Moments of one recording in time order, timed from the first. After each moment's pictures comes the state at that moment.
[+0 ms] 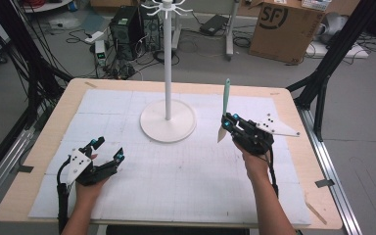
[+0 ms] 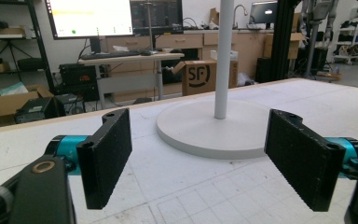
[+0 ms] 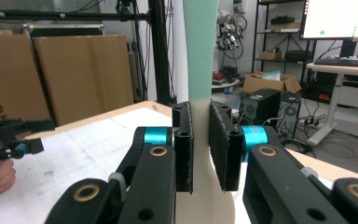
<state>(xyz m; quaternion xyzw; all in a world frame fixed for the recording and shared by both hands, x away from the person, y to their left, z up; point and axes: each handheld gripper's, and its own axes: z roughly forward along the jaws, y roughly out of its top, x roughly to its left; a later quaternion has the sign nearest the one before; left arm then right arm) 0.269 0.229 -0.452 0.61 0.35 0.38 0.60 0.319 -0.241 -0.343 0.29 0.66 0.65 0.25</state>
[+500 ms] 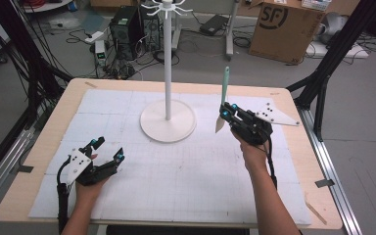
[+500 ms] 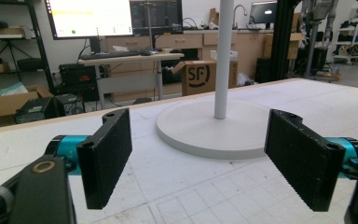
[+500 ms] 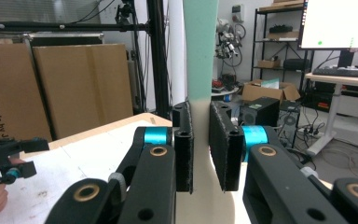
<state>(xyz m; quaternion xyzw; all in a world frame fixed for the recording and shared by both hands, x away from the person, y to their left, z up) 0.269 0.229 -0.452 0.61 0.35 0.38 0.60 0.334 -0.232 -0.321 0.29 0.65 0.66 0.25</state>
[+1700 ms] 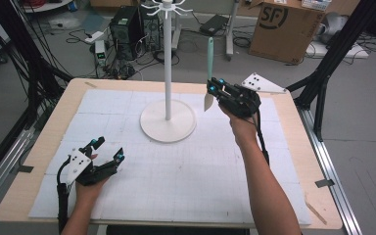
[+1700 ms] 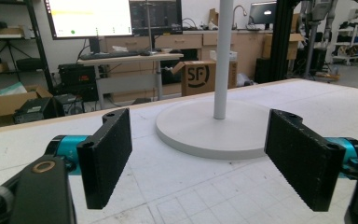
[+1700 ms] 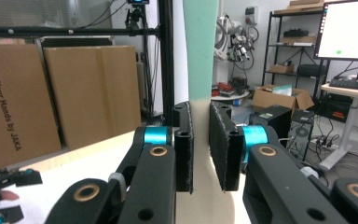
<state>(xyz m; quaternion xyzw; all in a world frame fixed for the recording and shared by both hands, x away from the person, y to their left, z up) 0.270 0.229 -0.452 0.61 0.35 0.38 0.60 0.379 -0.200 -0.275 0.26 0.66 0.66 0.24</state>
